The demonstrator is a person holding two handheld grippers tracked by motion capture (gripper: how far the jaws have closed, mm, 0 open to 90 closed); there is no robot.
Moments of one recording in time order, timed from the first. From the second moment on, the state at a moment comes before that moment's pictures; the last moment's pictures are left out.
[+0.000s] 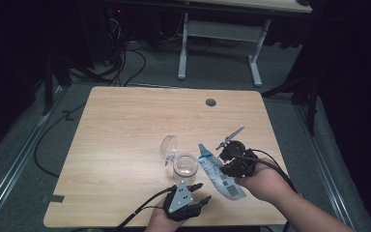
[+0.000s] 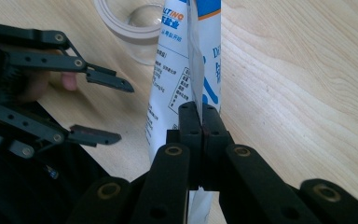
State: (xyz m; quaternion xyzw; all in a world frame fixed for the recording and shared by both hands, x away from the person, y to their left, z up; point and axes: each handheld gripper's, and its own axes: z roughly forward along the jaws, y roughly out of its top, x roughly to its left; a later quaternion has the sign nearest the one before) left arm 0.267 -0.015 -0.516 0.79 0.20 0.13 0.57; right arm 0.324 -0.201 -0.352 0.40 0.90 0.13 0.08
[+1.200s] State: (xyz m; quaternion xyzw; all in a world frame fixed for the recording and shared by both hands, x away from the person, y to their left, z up) left arm 0.265 -0.044 -0.522 0.78 0.18 0.14 0.58; right arm 0.316 -0.171 -0.339 0.39 0.91 0.15 0.07
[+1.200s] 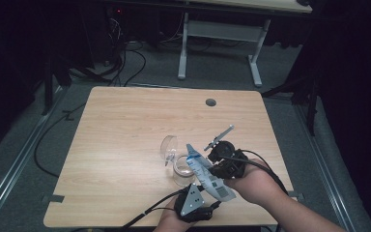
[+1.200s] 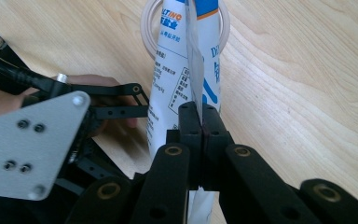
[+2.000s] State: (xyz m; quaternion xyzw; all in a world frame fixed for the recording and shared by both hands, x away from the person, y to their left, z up) left arm 0.254 -0.046 -0.518 0.79 0.19 0.19 0.55; right arm 0.321 -0.167 -0.347 0.38 0.91 0.14 0.08
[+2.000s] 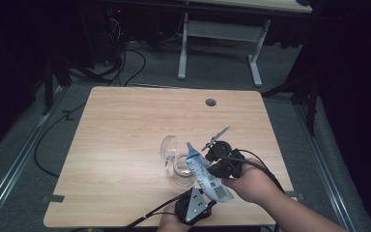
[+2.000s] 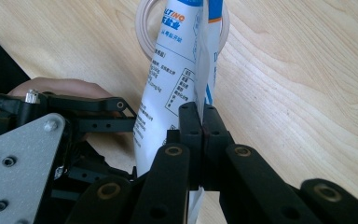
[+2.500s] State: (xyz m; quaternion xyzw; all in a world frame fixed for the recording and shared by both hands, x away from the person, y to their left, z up) left arm 0.252 -0.044 -0.513 0.79 0.19 0.19 0.56; right arm 0.330 -0.164 -0.346 0.36 0.92 0.14 0.08
